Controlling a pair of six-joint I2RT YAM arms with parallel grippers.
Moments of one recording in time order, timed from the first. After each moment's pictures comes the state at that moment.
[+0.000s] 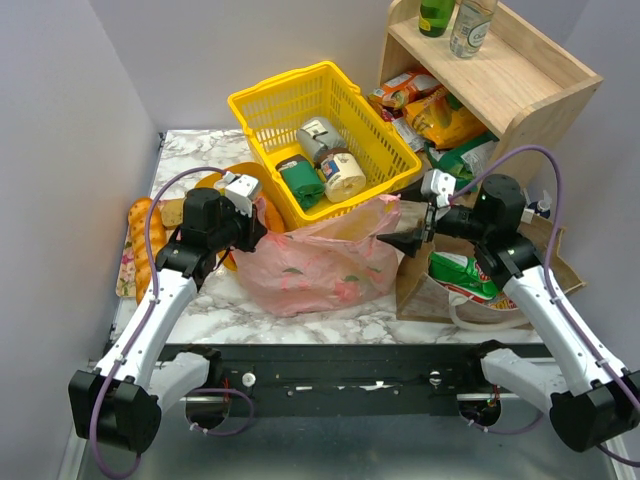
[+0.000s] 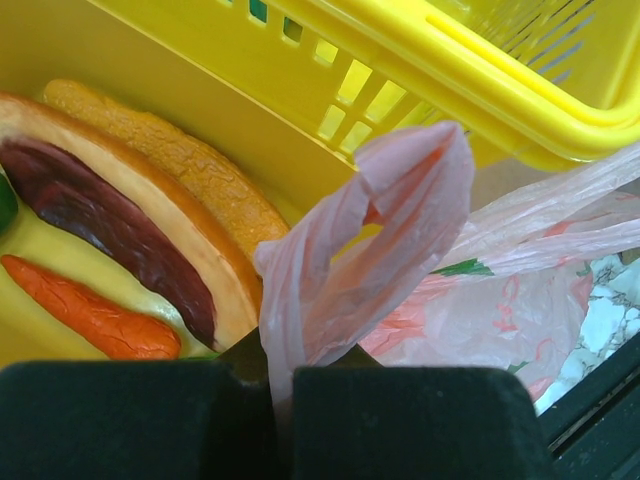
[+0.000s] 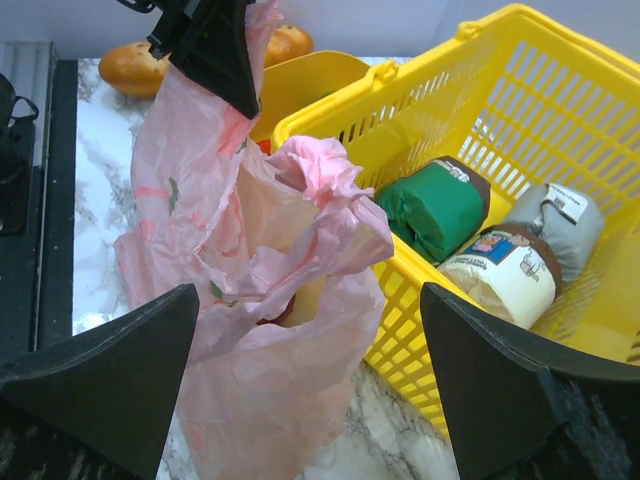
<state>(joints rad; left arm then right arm) -0.23 1.00 0.84 -0.37 0.38 0.01 0.33 0.99 0.94 -0.09 -0.91 -0.35</state>
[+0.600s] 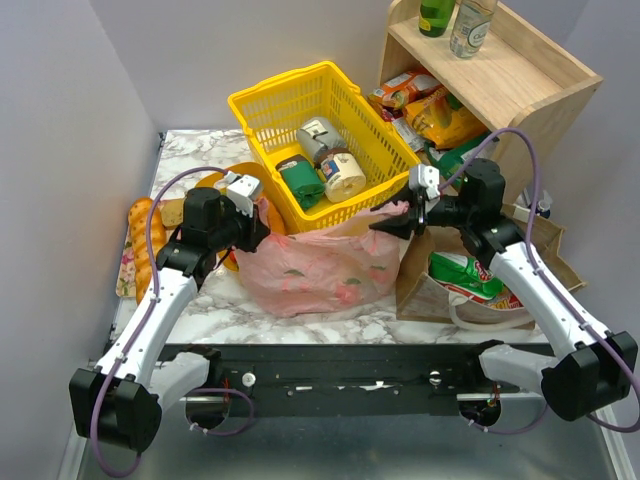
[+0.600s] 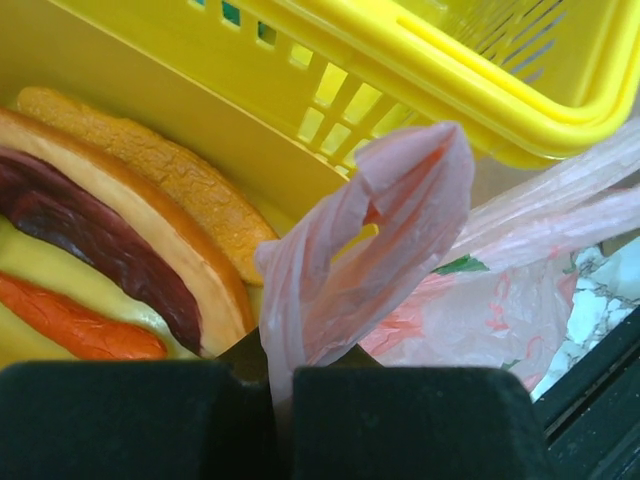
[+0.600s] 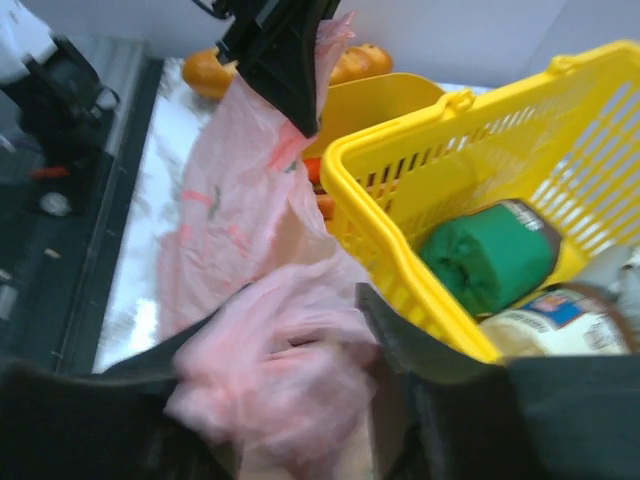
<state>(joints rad) -0.23 1.01 0.84 -0.36 0.42 0.01 0.33 1.16 1.00 -0.04 -1.12 -0.40</state>
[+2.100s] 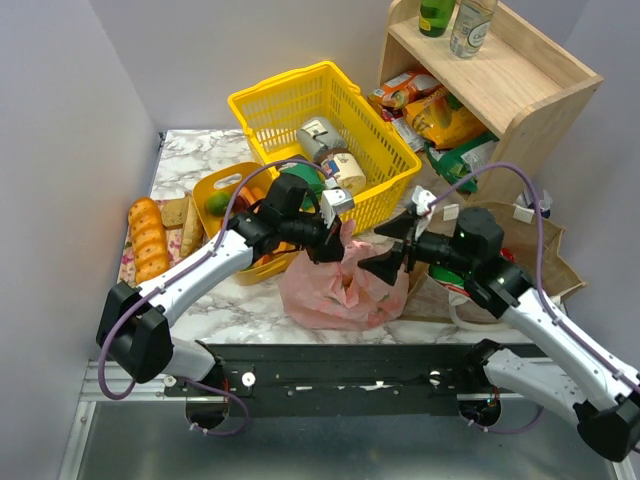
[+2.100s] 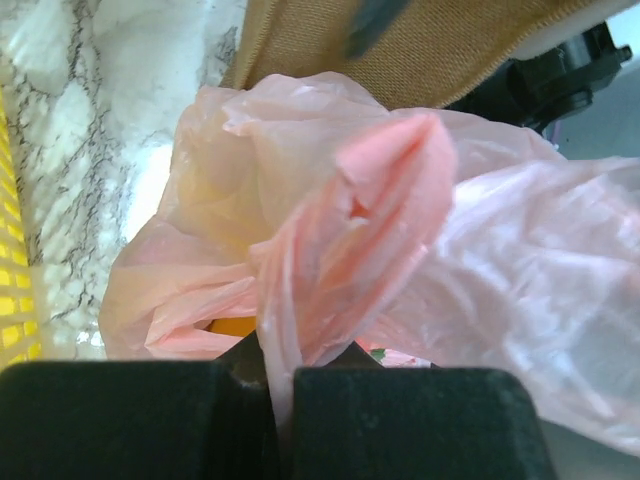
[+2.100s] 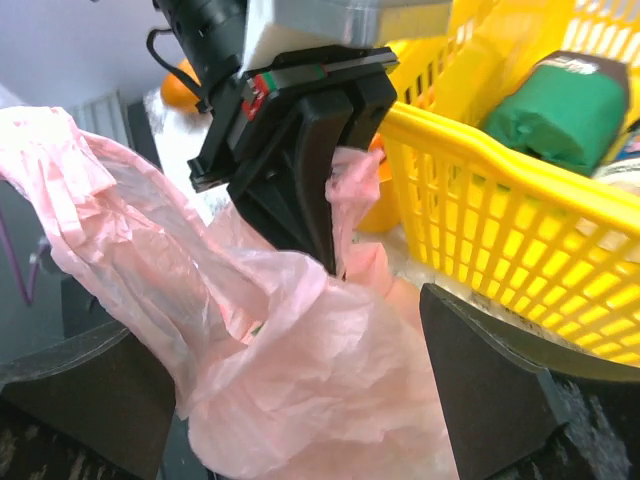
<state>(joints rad) -0.66 1.39 1.11 -0.36 0.74 0.02 0.62 0.91 0.83 -0.11 -0.56 0.02</state>
